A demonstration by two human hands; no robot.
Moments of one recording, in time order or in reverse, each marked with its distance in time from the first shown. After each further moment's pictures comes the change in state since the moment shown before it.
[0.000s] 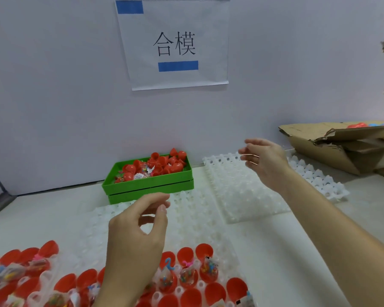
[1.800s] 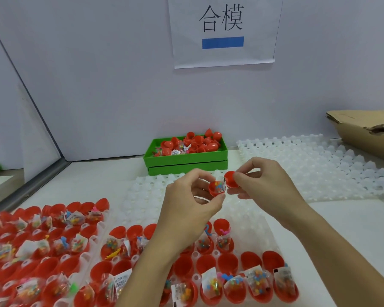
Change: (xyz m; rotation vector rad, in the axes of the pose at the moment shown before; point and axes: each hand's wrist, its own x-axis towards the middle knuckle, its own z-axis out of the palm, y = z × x) left_hand -0.003 -0.004 -0.002 -0.132 -0.216 -0.173; right_hand -0.123 0.030 0.068 -0.632 -0.216 -0.079
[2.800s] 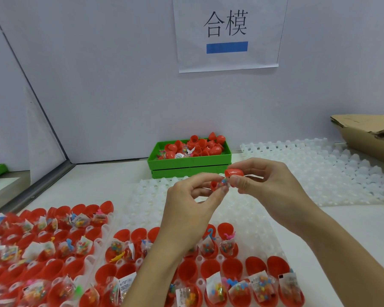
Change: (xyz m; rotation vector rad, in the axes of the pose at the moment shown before) left_hand 0.002 -0.001 -0.002 -0.054 0.038 0.033; right_hand -0.002 -0.003 -0.007 0.259 -0.186 -0.197
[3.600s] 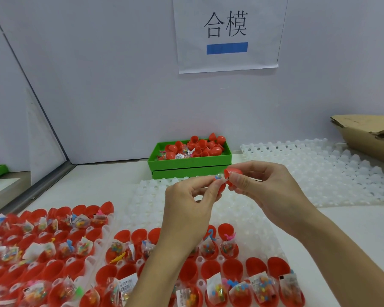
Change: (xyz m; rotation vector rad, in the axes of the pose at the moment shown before) left_hand -0.001 0.000 0.004 -0.036 0.081 0.051; right_hand -0.001 -0.002 0.004 0.136 0.010 0.048
